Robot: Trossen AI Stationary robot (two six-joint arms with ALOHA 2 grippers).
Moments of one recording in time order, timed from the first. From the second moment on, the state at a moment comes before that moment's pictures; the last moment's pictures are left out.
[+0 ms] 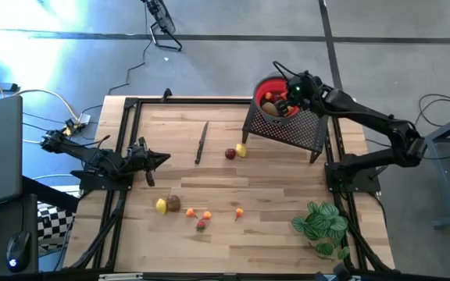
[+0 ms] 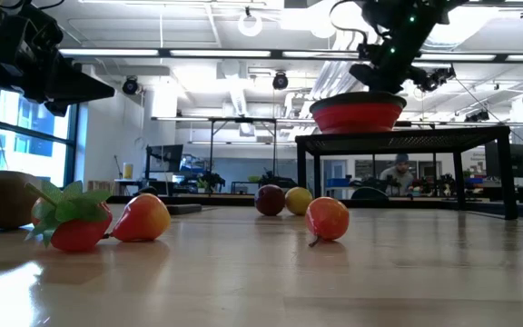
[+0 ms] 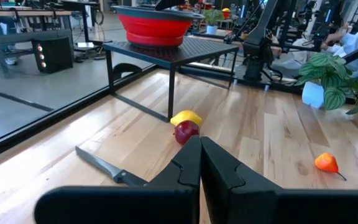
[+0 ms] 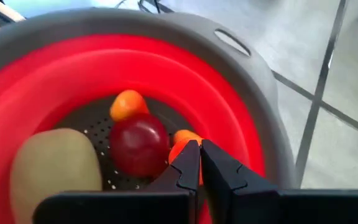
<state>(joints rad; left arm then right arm) -0.40 0.06 0.07 -0.11 -0.73 -0.18 -0.66 1.27 1.09 -0.59 0.40 0.14</state>
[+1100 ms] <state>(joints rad) -0.40 0.06 0.07 -0.11 -0.73 -0.18 -0.68 1.27 1.09 -0.62 0.28 0.16</state>
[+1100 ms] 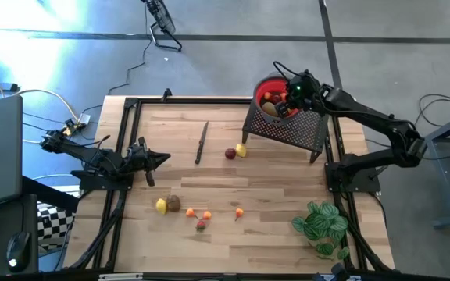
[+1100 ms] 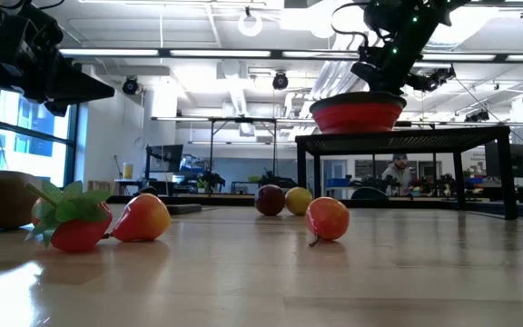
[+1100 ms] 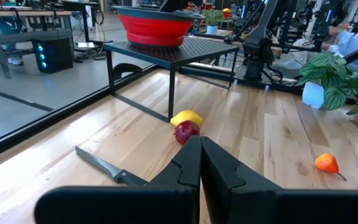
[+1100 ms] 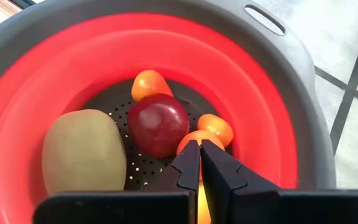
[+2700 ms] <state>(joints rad) -0.40 0.06 0.07 -0.11 -0.73 -0.18 -0.49 1.02 1.09 -0.54 0.24 0.13</state>
